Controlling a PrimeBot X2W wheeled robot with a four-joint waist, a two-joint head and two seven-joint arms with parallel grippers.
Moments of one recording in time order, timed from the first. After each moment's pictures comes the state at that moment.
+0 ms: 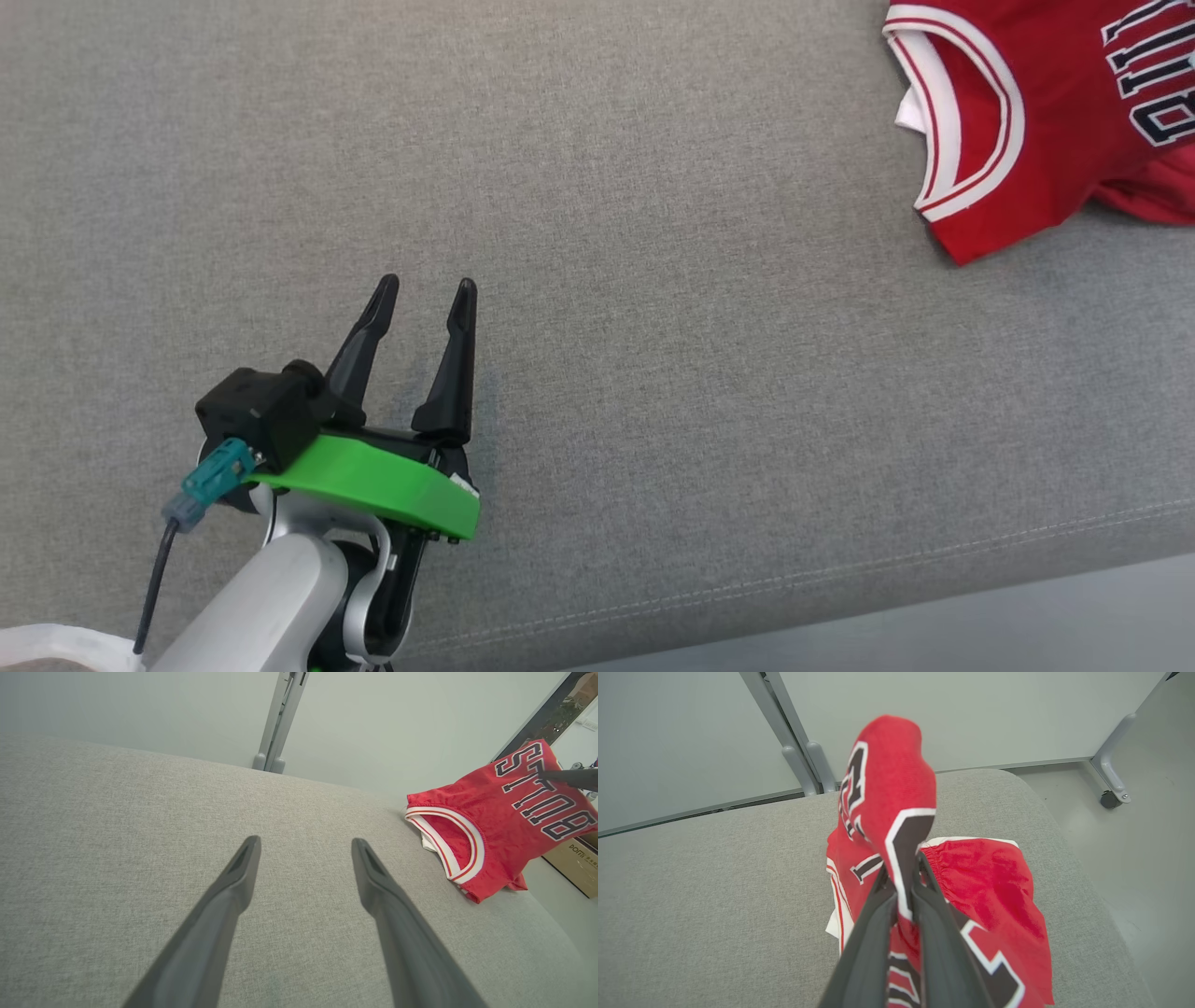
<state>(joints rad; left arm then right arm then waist) -0.36 0.40 -0.65 -0.10 -0.82 0.28 -0.18 -1.05 -0.49 0.07 0.63 0.51 0.13 0.55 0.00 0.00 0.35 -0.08</state>
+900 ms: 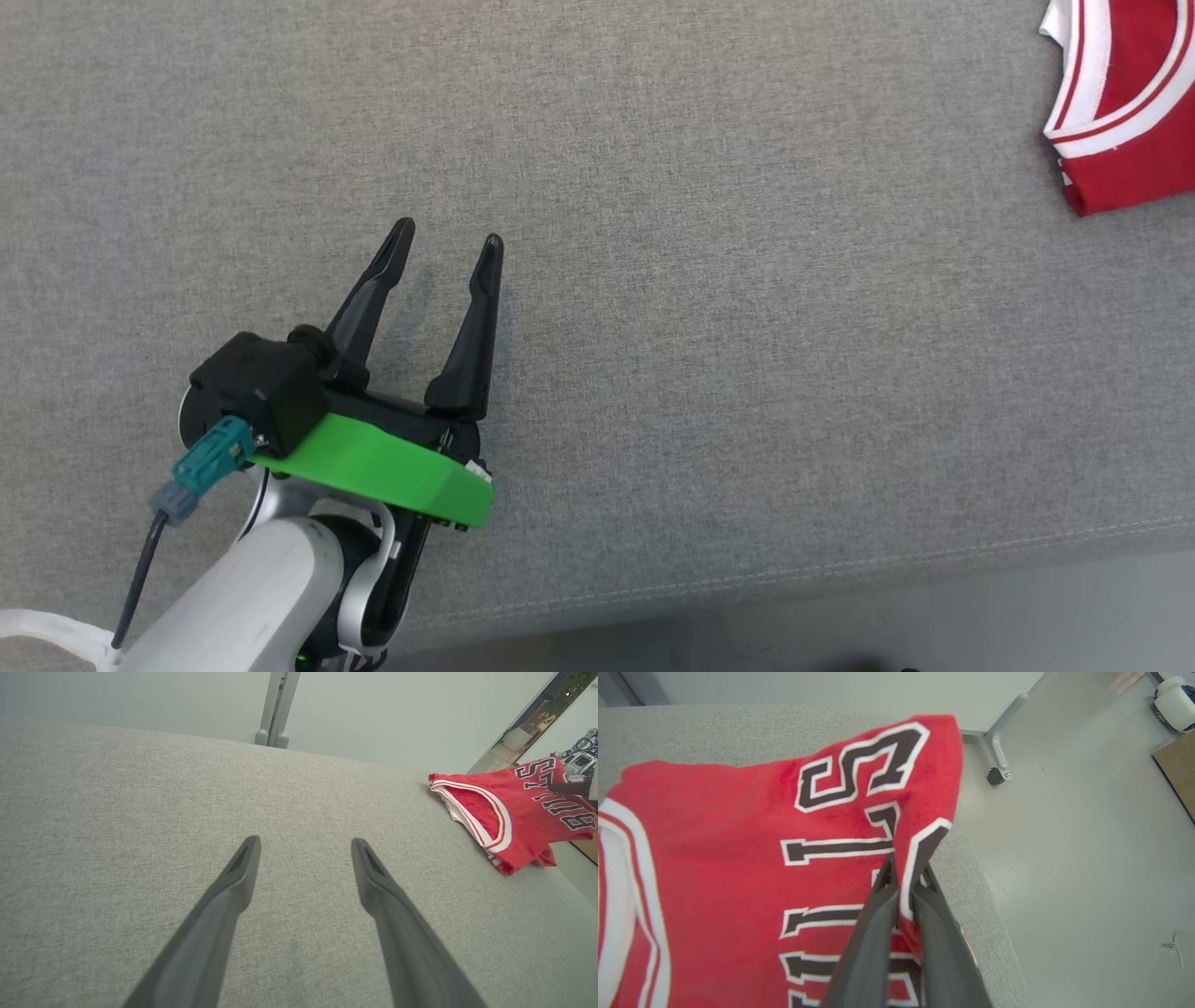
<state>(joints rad) -0.43 0.45 -0.68 -0.24 -0.74 0.33 -0.10 -1.11 -0.63 -0.03 0.82 0.19 0.13 0.43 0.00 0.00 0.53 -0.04</state>
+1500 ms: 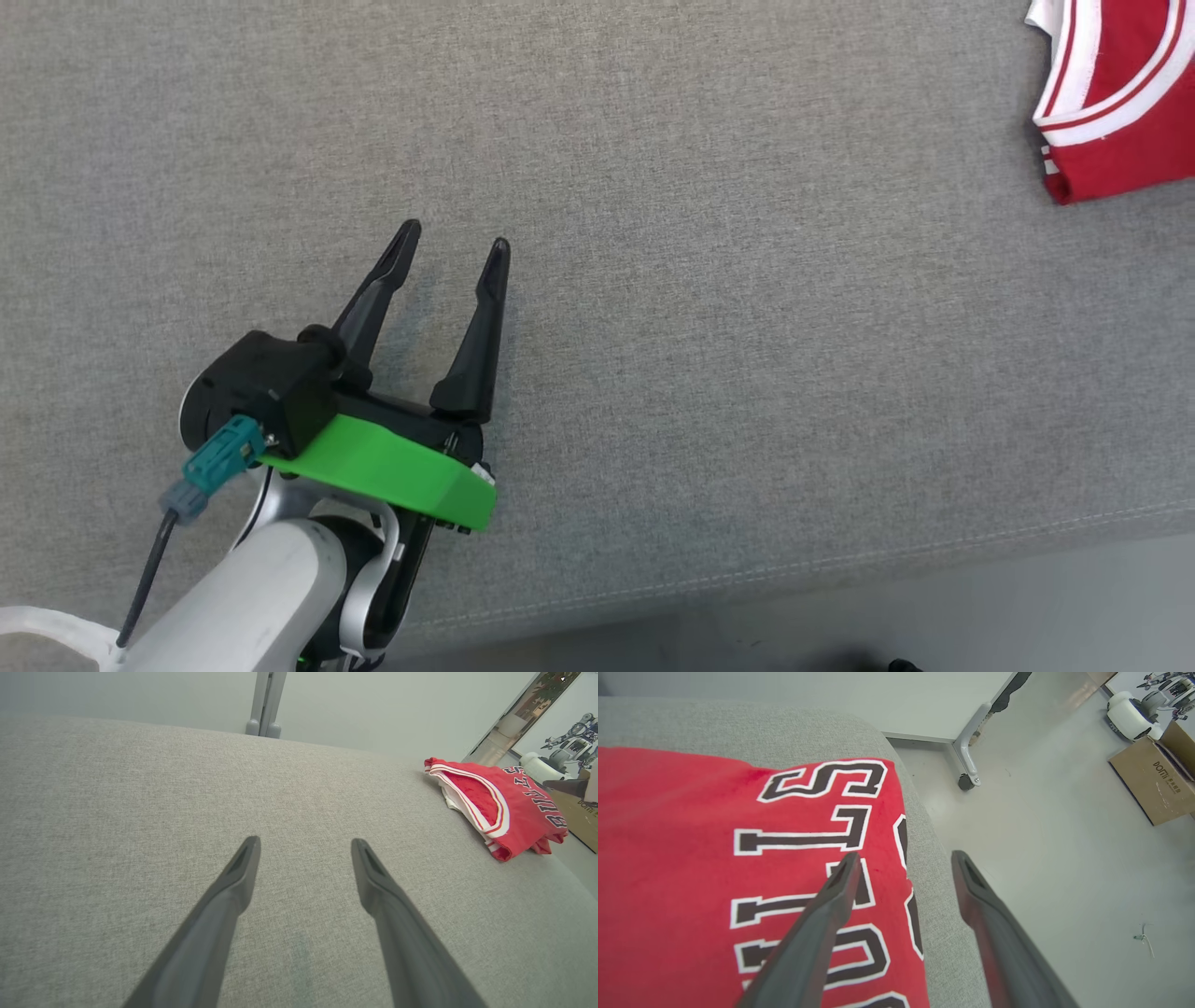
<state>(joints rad) -0.45 0.47 -0.70 -0.26 -0.72 0.34 -0.06 -1.11 -0.59 -0.19 0.94 -0.01 0.13 0.24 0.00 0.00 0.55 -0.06</state>
